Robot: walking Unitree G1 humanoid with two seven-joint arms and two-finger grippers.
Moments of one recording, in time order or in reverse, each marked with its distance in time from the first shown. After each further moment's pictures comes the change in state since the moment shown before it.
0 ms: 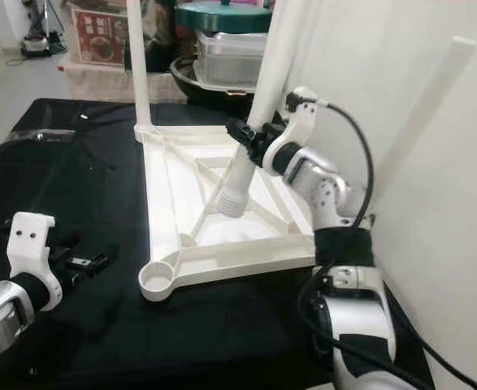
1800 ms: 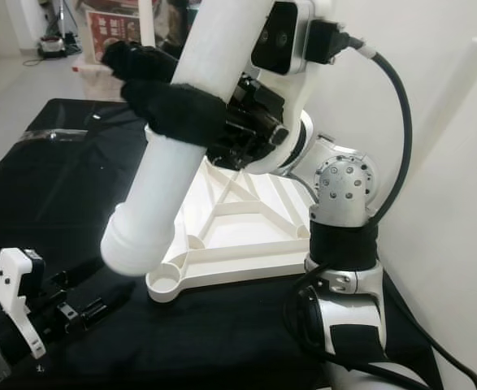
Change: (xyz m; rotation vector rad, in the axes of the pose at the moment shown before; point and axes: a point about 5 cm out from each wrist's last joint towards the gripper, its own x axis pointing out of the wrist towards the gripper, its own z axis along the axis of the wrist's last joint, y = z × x) left arm -0.042 -0.031 -0.007 -0.083 -0.129 -0.459; right arm -0.083 0.153 0.051 0.040 -0.018 1.673
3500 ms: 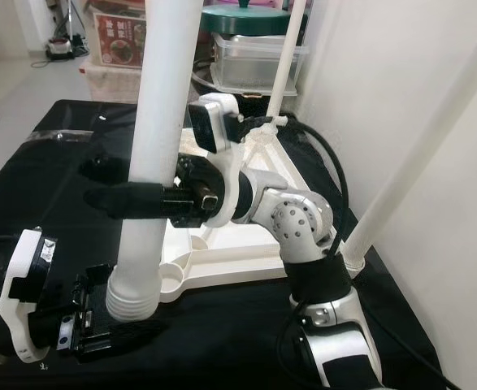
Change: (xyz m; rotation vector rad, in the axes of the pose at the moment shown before) left arm 0.010 -0.040 0.042 0.089 -0.006 -0.574; right arm -0.026 -0.021 -0.082 0.184 0.155 -0.202
